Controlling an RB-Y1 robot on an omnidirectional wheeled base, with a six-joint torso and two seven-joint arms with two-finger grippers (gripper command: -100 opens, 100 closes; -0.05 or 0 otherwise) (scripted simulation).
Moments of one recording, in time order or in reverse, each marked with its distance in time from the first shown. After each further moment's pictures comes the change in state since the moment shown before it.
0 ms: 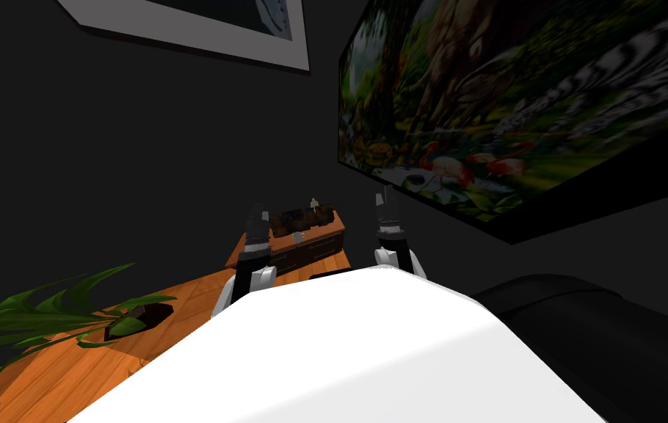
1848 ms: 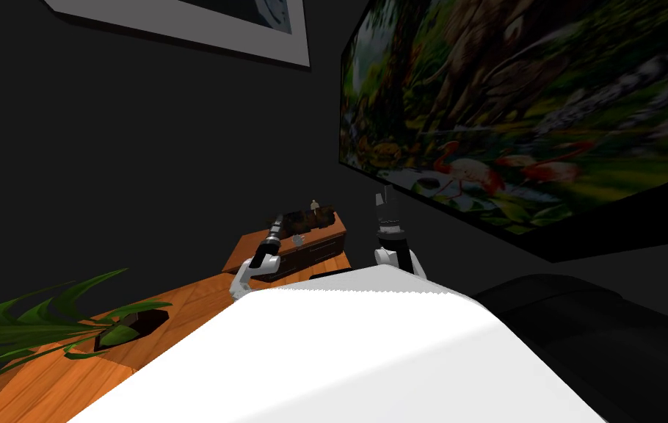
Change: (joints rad) left arm -0.225 0.111 -0.002 0.341 0.065 0.503 -0.005; right arm 0.000 0.000 0.000 0.000 0.000 0.000 0.000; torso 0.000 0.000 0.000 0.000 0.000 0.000
